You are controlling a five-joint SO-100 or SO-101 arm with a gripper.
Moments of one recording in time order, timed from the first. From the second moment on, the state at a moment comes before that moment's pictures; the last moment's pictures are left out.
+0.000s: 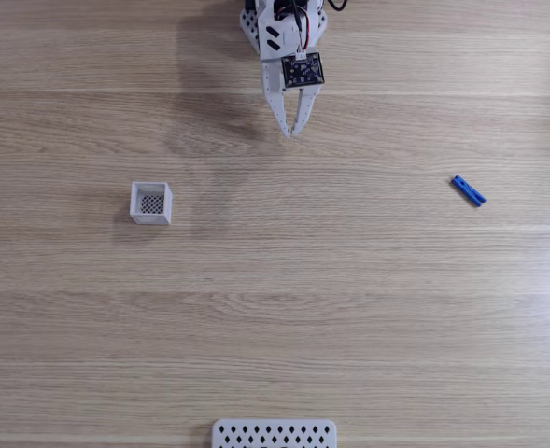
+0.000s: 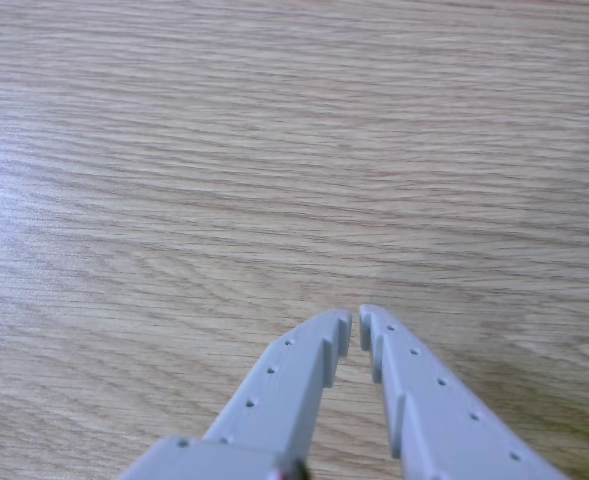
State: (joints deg) arm -4.7 189.8 178.9 71.1 -90.3
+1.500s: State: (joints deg) arm -38.8 106.3 110.1 81.2 -89.6
